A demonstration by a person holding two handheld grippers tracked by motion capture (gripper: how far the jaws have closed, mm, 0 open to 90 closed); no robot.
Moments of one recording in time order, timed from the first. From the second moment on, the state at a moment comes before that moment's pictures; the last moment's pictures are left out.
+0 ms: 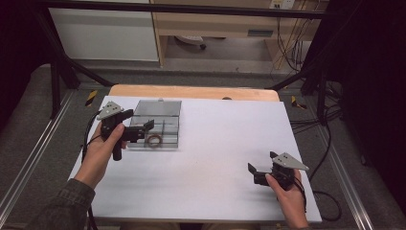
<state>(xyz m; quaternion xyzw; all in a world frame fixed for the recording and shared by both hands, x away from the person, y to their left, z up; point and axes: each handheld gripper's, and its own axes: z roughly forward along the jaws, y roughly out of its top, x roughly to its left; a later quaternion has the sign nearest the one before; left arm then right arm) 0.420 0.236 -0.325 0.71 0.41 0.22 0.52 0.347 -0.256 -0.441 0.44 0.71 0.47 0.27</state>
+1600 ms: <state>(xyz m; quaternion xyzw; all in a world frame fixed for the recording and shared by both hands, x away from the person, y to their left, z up) 0.354 0.300 -0.375 0.70 0.44 0.23 0.52 0.347 -0.253 -0.441 0.44 0.72 0.47 0.26</state>
